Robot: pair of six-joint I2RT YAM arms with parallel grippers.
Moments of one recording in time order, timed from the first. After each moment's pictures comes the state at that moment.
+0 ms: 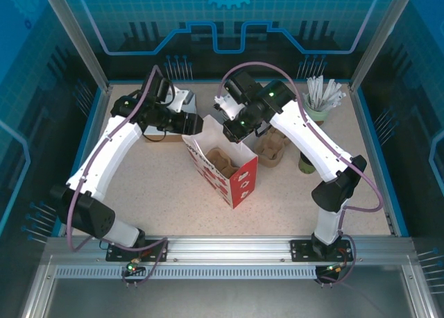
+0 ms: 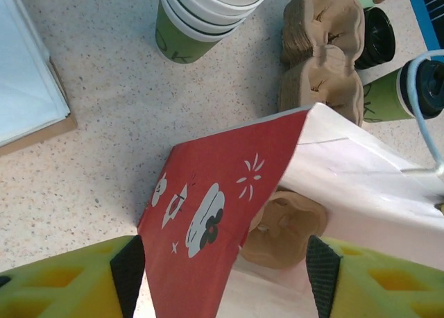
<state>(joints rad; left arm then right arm) -0.29 1.50 1.58 -1.04 0.40 -0.16 0.72 1.85 2.13 -1.42 -0.13 0.02</state>
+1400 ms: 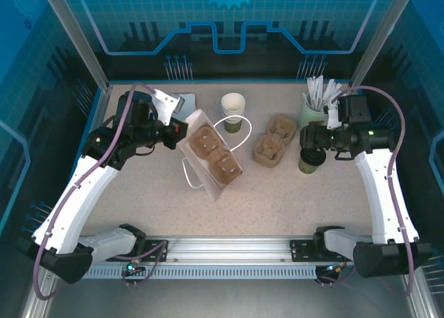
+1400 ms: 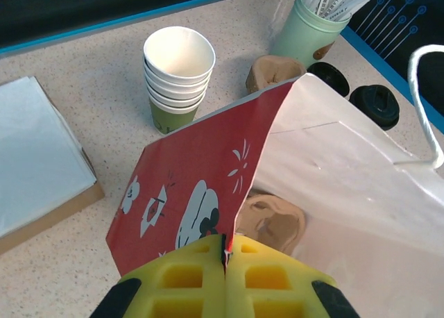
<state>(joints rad) -0.39 1.14 1.41 -0.89 0.28 -0.09 0.03 1.16 1.37 -1.21 -0.06 0.12</state>
